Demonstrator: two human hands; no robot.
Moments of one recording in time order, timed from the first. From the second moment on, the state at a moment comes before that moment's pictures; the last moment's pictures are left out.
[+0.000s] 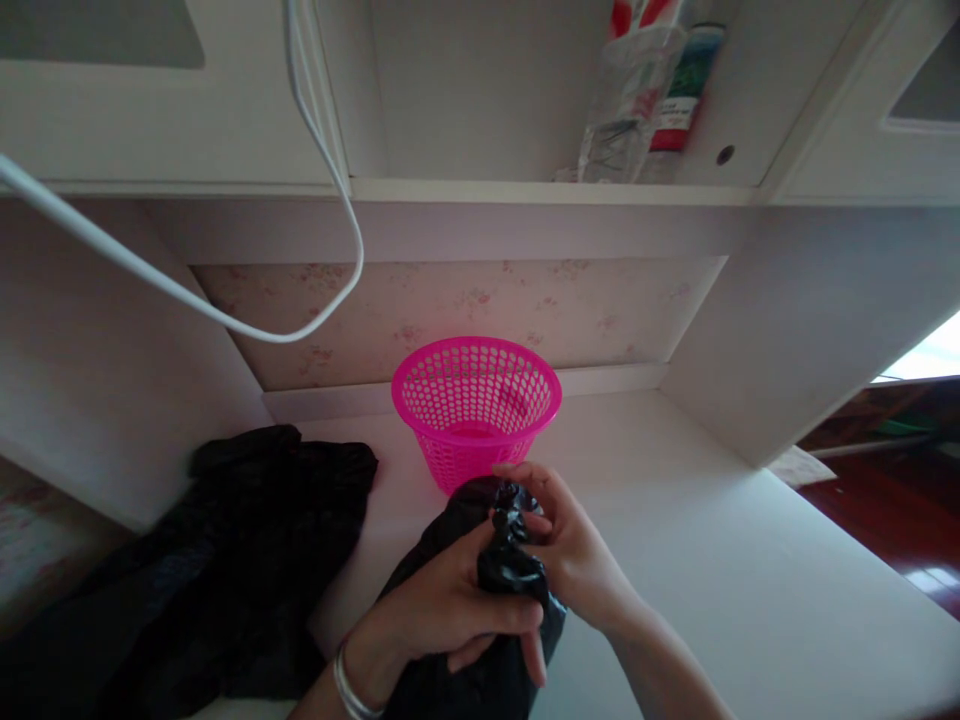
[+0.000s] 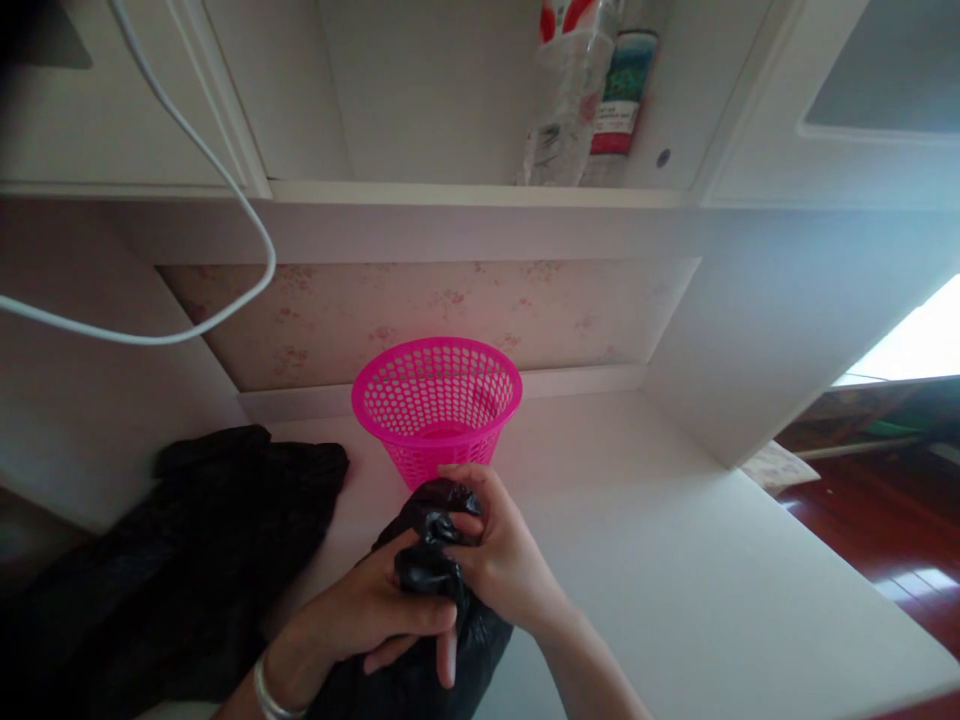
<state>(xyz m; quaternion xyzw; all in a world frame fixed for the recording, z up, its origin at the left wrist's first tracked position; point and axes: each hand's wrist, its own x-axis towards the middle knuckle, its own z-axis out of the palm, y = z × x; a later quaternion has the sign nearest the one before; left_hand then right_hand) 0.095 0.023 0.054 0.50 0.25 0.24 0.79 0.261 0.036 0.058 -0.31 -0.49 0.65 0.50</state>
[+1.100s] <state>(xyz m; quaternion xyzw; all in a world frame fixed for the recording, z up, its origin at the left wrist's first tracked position) 0.080 0.018 0.088 0.83 0.25 0.10 0.50 0.263 0.027 0.053 -0.38 -0.67 0.48 0.41</state>
